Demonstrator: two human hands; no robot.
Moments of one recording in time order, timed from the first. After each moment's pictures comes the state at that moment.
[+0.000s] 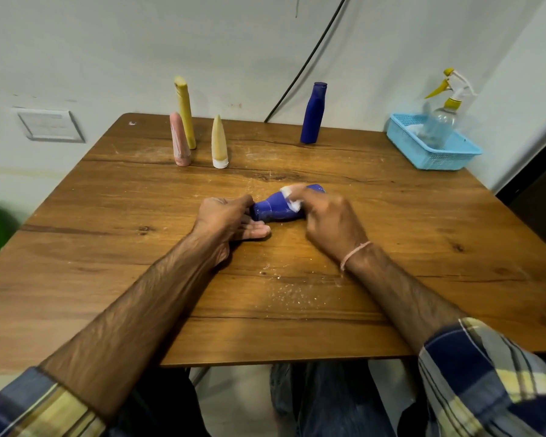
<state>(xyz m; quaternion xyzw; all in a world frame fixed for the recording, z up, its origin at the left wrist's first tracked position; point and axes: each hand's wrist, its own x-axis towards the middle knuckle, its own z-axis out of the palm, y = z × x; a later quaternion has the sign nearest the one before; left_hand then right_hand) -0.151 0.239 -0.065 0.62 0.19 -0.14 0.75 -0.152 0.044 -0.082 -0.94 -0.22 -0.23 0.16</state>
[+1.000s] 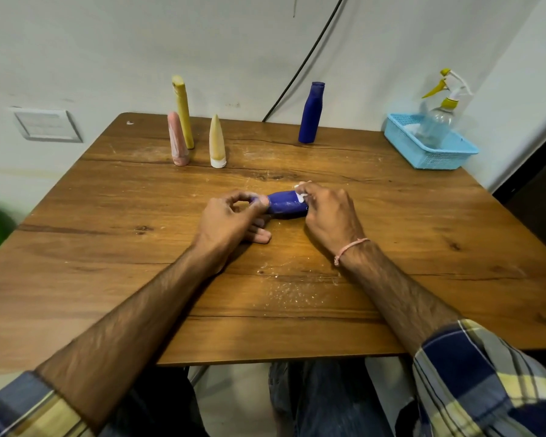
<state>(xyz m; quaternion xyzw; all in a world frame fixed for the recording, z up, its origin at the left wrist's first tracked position) -0.163 0.238 -0.079 0.69 0.05 -0.09 0.72 -0.151 0.051 -0.073 -0.96 -0.08 -0.20 0.19</state>
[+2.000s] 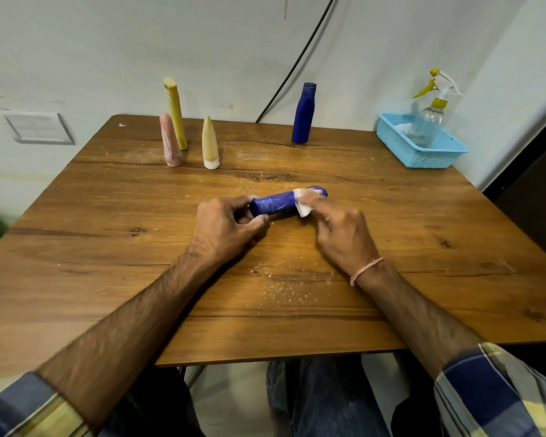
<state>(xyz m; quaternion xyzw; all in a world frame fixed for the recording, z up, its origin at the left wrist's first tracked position) -0.168 0.241 -0.086 0.86 -0.10 0.09 0.50 -0.178 0.020 -0.086 -0.93 -0.18 -0.25 0.19</state>
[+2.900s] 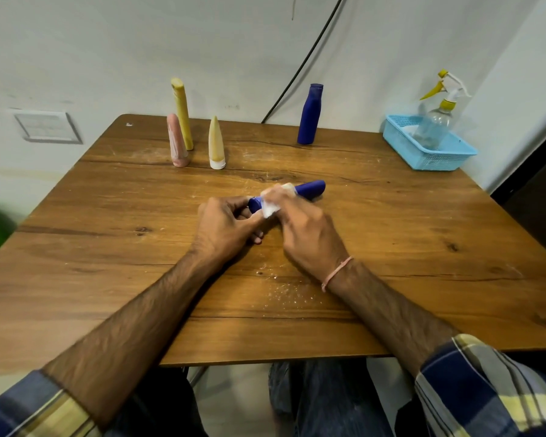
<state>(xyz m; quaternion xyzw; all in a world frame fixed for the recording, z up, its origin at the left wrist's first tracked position) -0.166 0.242 -0.088 0.79 -0.07 0.05 0.61 -0.179 0.082 -0.086 -0.92 -0.24 -0.25 0.20</state>
